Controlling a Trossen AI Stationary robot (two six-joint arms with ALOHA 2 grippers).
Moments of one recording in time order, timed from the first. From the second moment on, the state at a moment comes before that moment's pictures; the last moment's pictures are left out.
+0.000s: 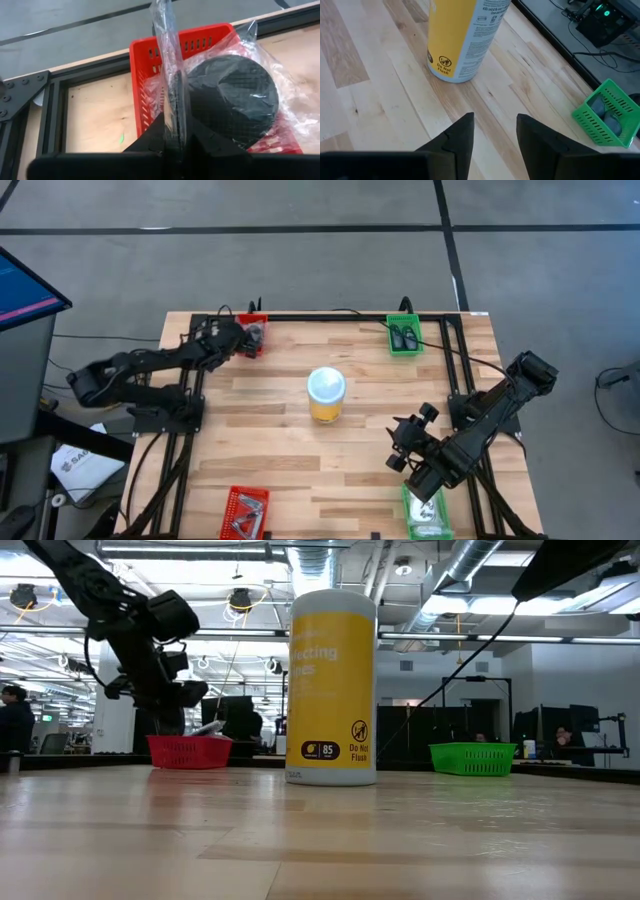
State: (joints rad) left arm 0.68 1.17 0.47 -0.15 -0.57 -0.41; right arm 0.78 1.56 1.20 -1.24 0.95 1.25
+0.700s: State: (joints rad) left arm 0.68 1.21 0.47 -0.04 -0.55 -0.40; right arm 0.78 1.56 1.20 -1.24 0.95 1.25
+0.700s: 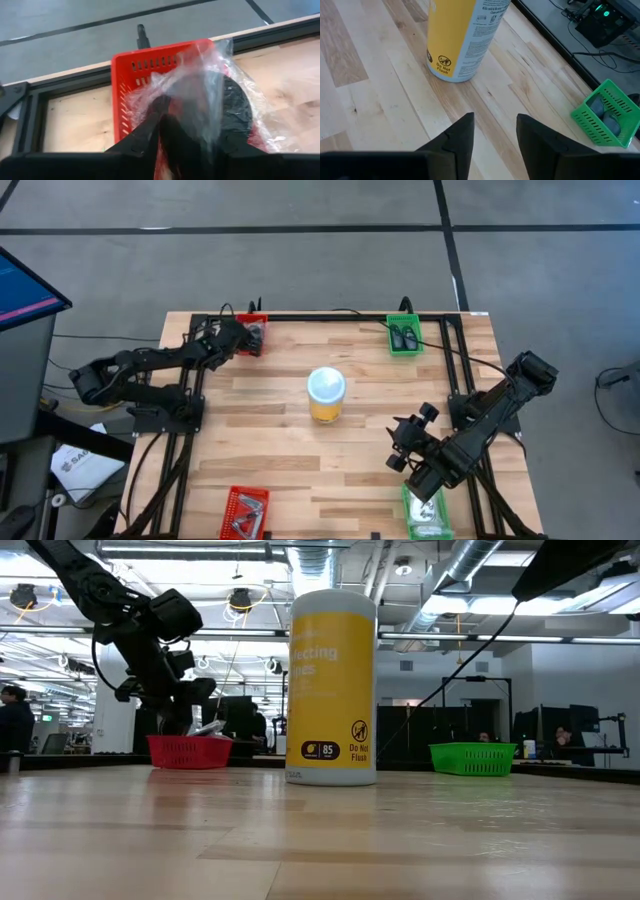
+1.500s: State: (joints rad) left arm 0.70 1.21 0.47 0.11 -0.49 -0.43; right arm 0.78 1.56 1.20 -1.24 0.94 1.25
